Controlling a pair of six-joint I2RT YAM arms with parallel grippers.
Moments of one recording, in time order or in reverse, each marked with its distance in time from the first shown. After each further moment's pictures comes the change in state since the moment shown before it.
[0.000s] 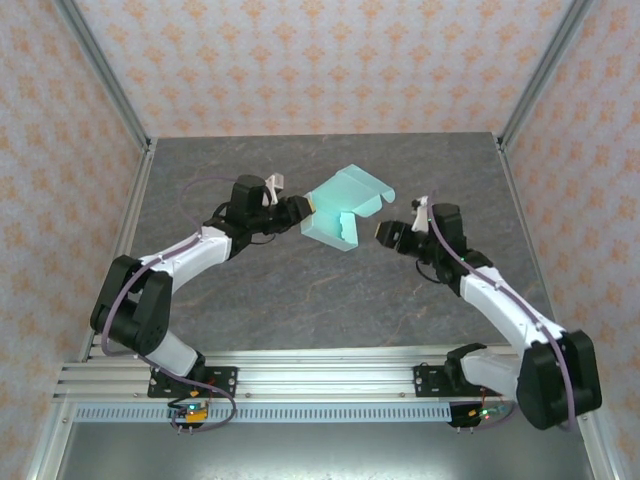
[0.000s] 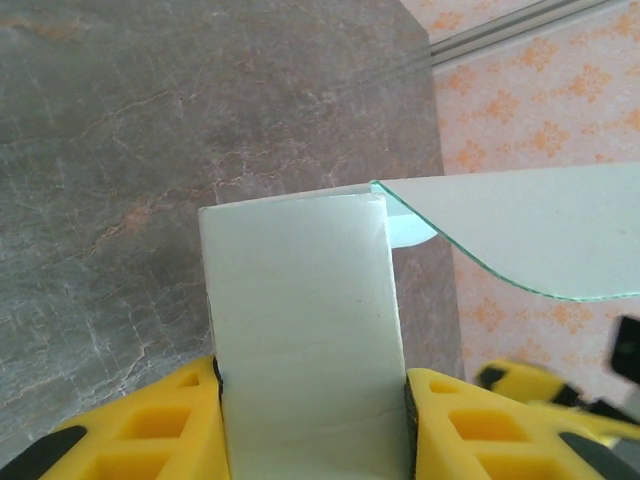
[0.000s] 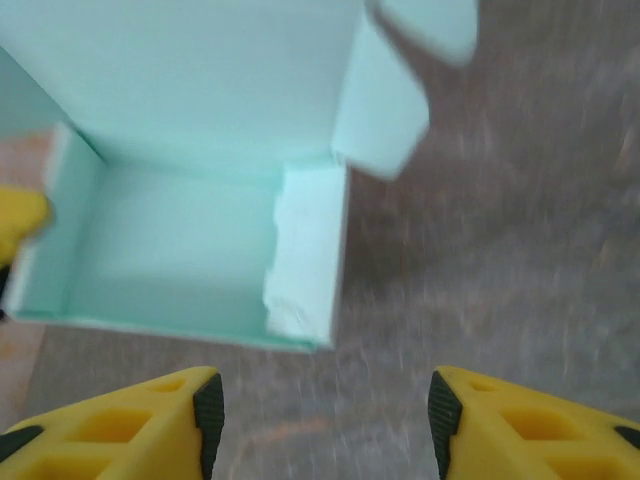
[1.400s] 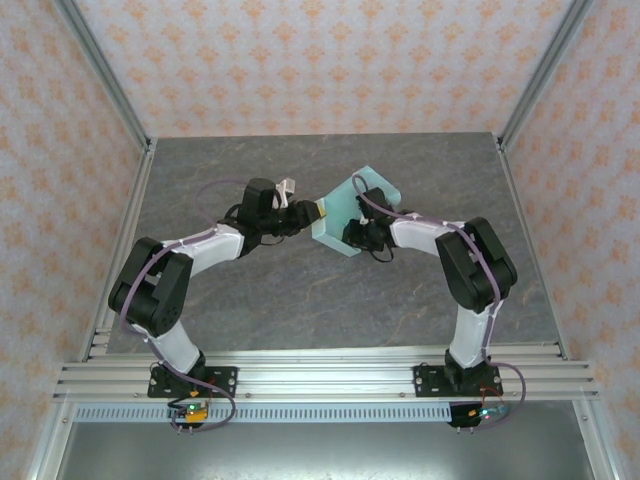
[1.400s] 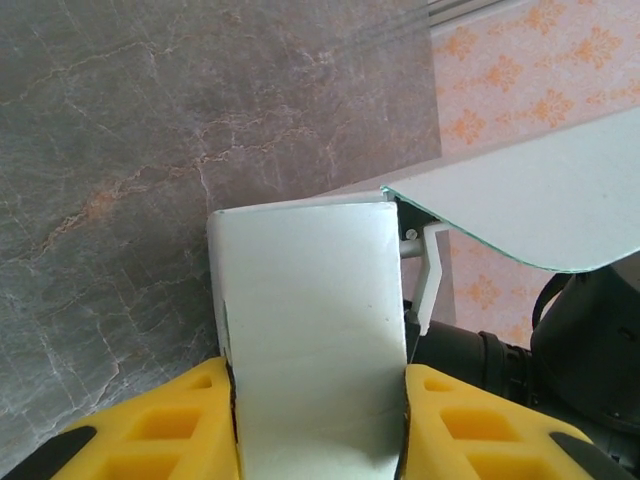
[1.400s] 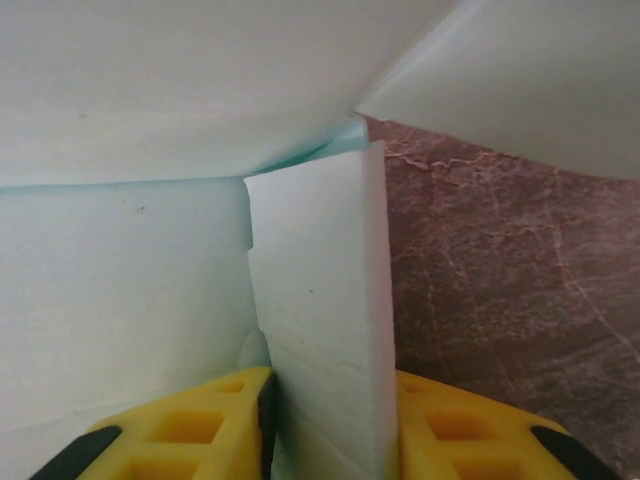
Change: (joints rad) left arm -0.024 0.132 0.011 0.118 0.066 -0.008; right arm 0.198 0.740 0.462 -0.124 0.229 0.034
